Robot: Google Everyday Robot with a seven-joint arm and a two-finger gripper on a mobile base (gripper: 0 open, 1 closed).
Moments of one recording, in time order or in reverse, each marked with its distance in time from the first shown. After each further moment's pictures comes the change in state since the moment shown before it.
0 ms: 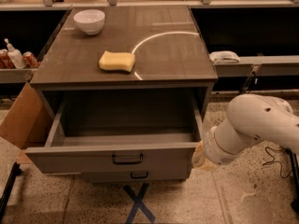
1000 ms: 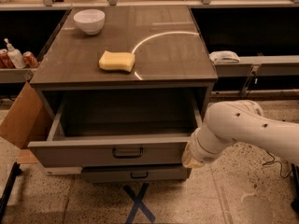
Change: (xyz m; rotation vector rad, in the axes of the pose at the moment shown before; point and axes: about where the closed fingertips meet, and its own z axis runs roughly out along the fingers) arm -0.009 -0.023 0.047 0.022 0.049 0.053
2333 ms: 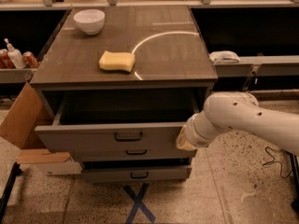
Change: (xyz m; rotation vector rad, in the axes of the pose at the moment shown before) arm -0.014 -0.063 0.004 0.115 -0.077 0.019
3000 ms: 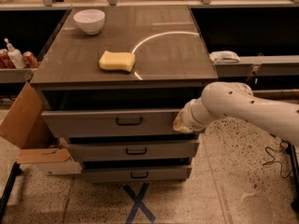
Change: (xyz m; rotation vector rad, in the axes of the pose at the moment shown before) arm -0.008 -0.072 0.006 0.132 -0.046 0.031
